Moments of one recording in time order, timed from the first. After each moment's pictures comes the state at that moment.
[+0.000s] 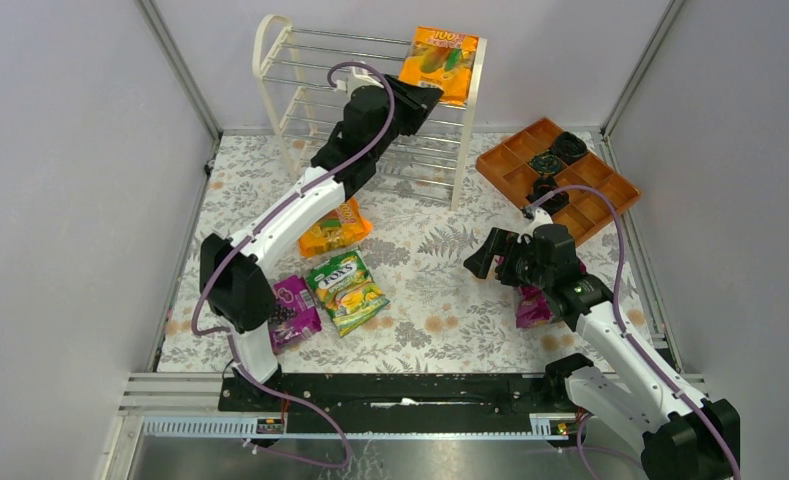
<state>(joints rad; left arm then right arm) -0.63 1.81 1.78 0.01 -0.13 -1.25 0.36 0.87 0.58 -0.32 -0.23 0.59</state>
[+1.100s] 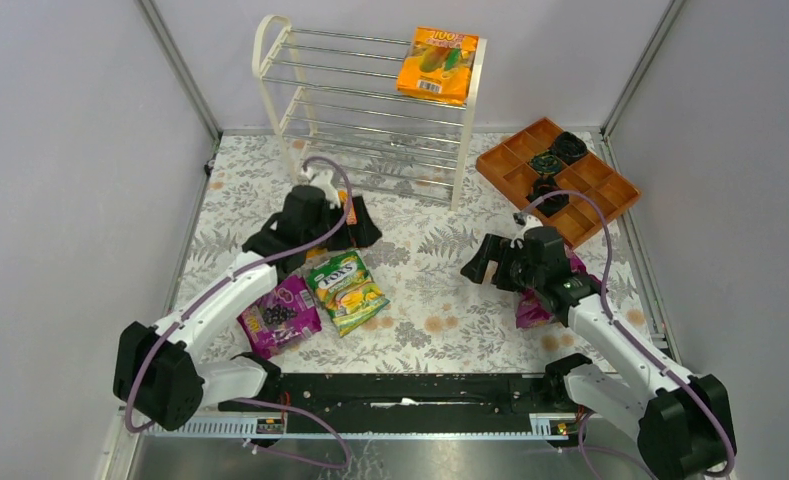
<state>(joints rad) -0.48 1.20 0.94 -0.26 0.15 -0.54 0.36 0.95 0.54 -0.28 -0.24 0.59</state>
